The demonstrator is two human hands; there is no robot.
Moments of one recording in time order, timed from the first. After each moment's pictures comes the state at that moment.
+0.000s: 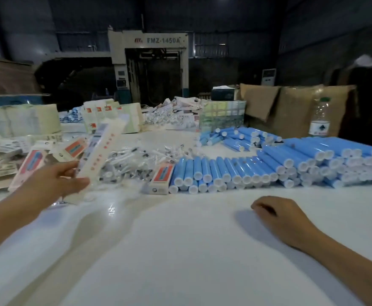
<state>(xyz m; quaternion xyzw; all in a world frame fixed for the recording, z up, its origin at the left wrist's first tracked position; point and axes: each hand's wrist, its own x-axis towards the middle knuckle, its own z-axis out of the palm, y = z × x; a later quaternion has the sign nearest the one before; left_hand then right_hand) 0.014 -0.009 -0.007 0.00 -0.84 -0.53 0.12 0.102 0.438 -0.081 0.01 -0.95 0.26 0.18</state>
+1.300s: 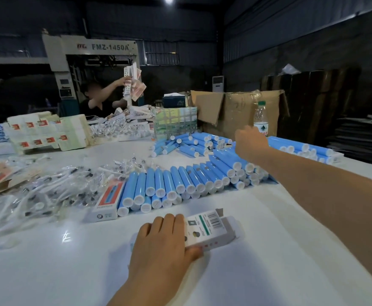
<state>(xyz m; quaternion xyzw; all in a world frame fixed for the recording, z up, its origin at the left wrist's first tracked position) 0.080 0.246 -0.077 -0.31 -0.93 -0.05 0.20 -0.001 0.531 0.037 -0.21 -0.95 -0.08 0.21</state>
